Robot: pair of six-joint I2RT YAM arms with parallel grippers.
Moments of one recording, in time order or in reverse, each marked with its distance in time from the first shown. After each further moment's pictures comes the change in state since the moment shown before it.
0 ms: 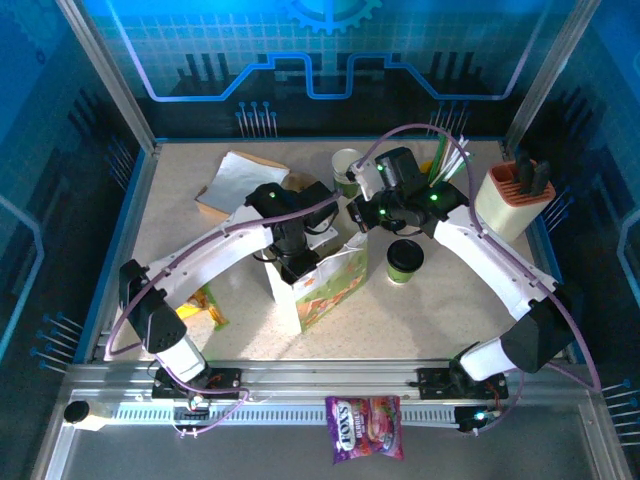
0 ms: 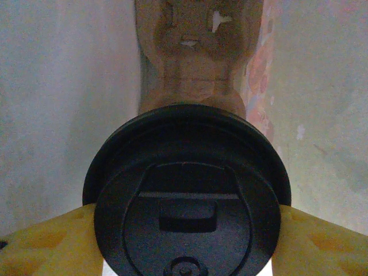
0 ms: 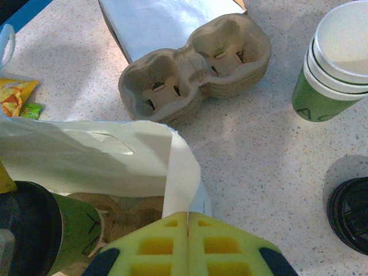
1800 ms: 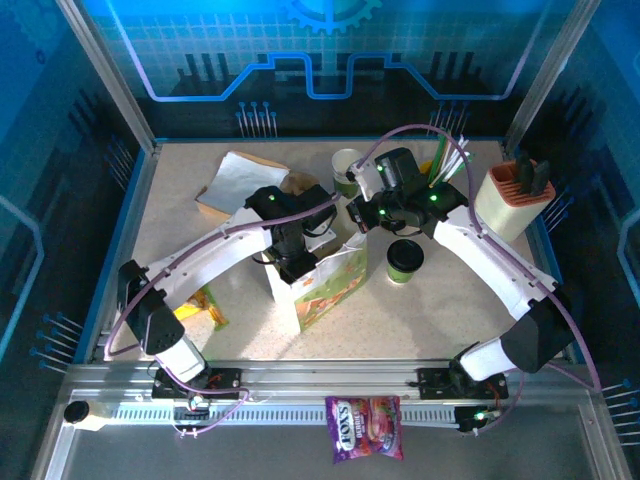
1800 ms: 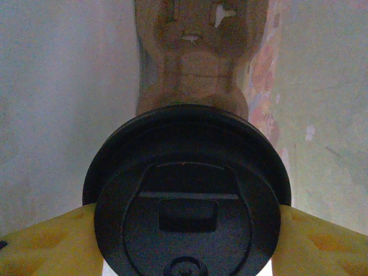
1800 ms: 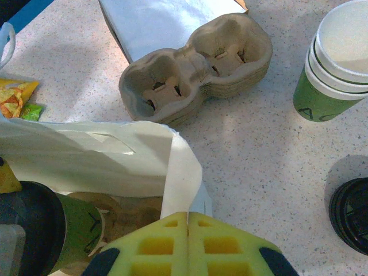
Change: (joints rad) left arm 0.004 -0.016 -0.042 0.024 0.000 0.000; right arm 0.000 0.000 -0.006 0.007 -0.003 0.003
